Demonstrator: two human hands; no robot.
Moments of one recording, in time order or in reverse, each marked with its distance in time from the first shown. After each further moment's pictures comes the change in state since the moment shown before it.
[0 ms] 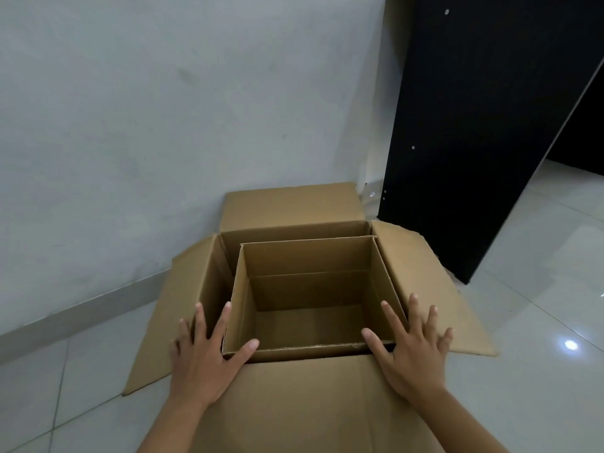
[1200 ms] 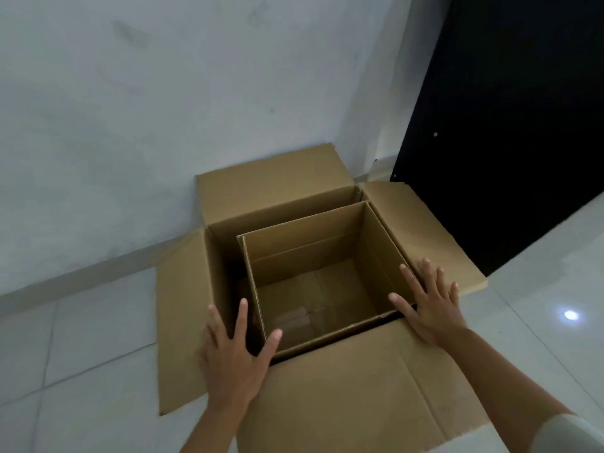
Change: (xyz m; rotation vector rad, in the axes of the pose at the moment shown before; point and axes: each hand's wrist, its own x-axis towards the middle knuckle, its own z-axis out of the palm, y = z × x) left_hand 0.032 0.141 -0.009 -0.215 -0.082 -0.279; right_hand 0.192 0.076 -0.064 -0.110 -0.330 -0.248
